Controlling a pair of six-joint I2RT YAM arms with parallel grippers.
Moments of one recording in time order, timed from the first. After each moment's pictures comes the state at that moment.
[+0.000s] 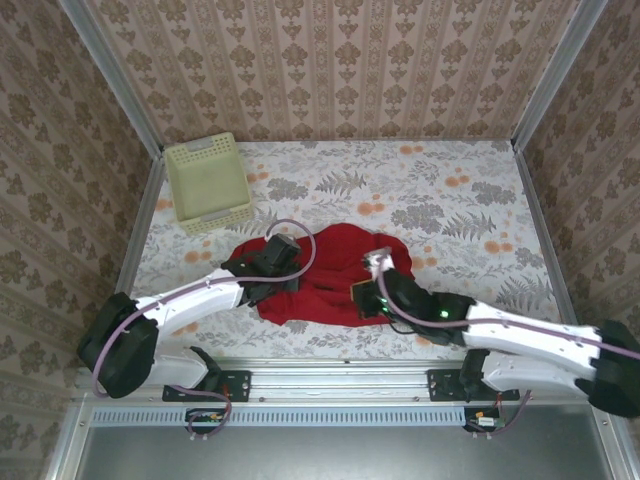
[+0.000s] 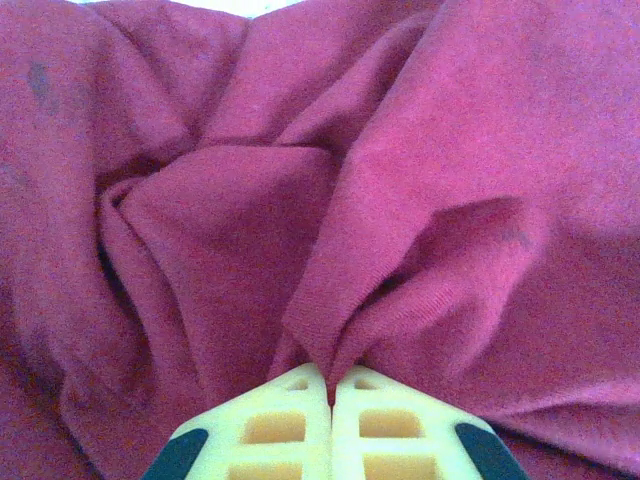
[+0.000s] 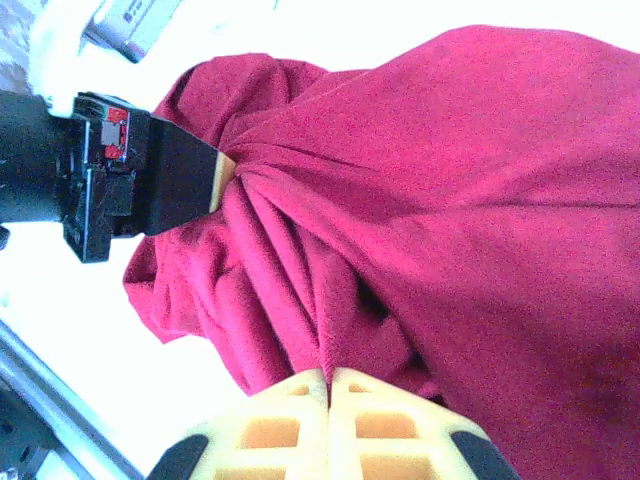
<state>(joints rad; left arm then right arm) -0.80 1.32 0.71 -0.38 -0.16 -0.56 1.04 0.94 0.59 -0.27 0.29 0.66</state>
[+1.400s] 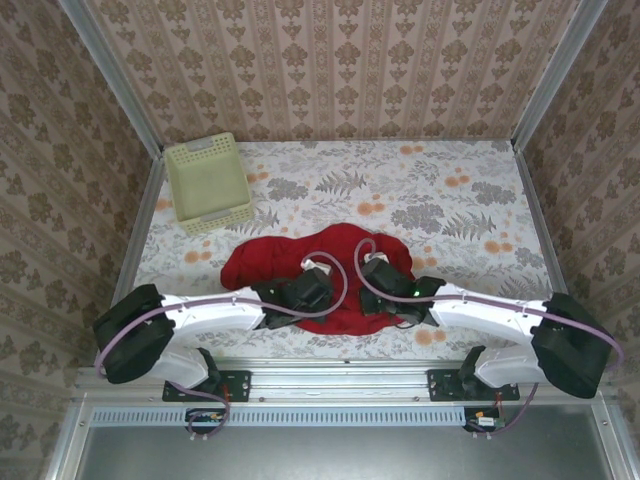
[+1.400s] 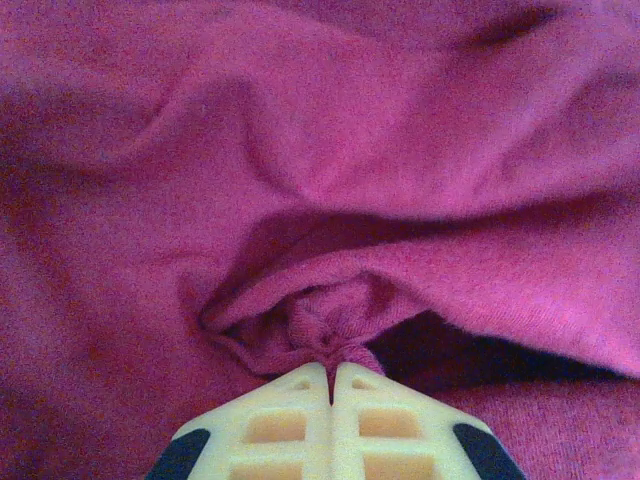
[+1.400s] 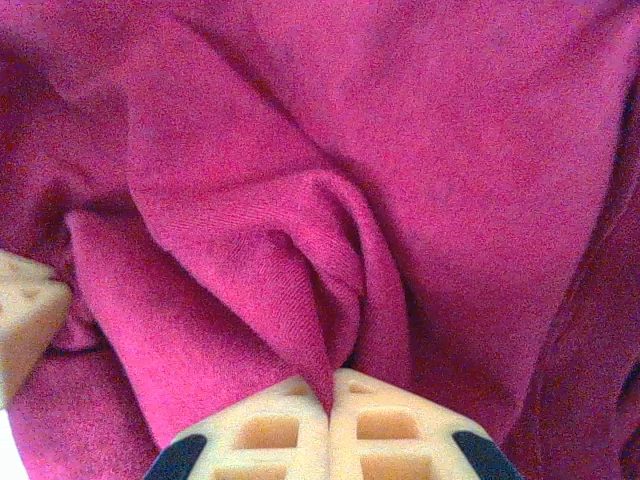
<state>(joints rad) -1.12 1.39 0.67 -0.27 -0.16 -0.65 0.86 1.26 0.64 -0.33 0.16 0.65</state>
